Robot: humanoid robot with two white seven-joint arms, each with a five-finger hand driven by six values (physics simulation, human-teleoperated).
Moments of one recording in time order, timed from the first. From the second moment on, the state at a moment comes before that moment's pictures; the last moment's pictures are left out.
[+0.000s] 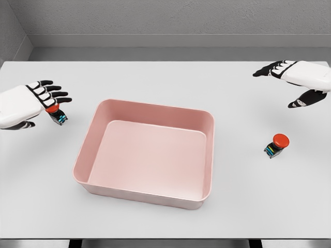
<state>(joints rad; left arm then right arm) -0.21 1.04 -0.26 -1.62 -0.69 -0.61 -0.10 -0.58 -0.91 0.39 -1.37 0.21 -0.61 0.61</state>
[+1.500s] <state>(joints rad) -0.43 0.85 -0.45 -1.30 -0.78 -0.61 -0.10 -0.36 -1.04 0.53 -1.43 0.21 -0.61 0.42</state>
